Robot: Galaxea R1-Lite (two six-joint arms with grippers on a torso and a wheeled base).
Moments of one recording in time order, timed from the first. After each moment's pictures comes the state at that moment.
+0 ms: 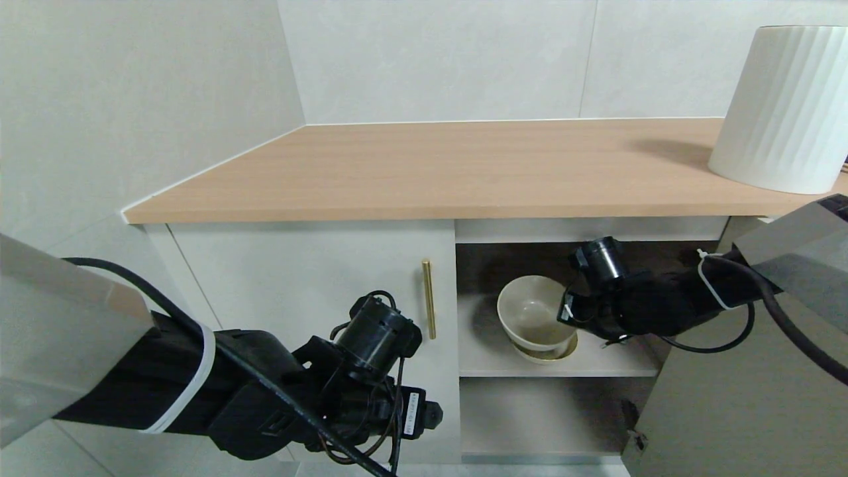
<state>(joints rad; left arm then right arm) -0.70 1.94 -0.89 -0.04 0.13 -0.47 0.40 2.18 -1.25 -0.12 -0.30 0.65</state>
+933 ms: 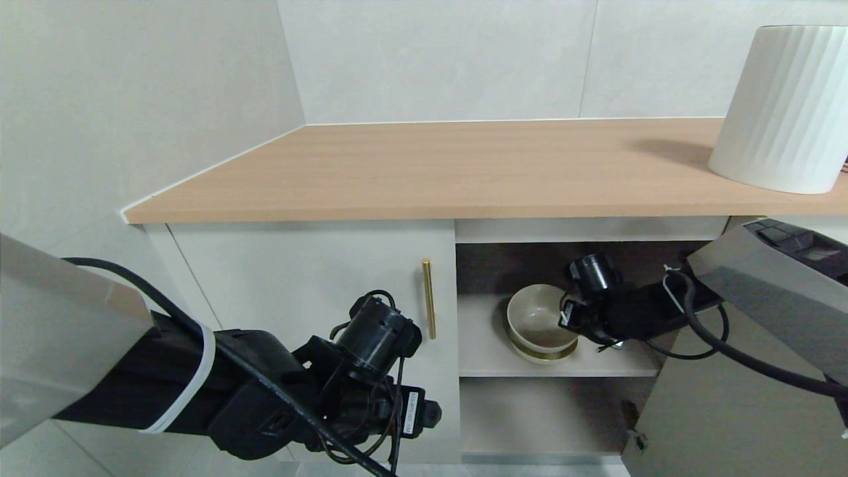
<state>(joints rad) -0.70 1.94 -0.89 -0.04 0.15 -0.48 0.35 2.35 -1.34 -0.17 -0.35 0.67</state>
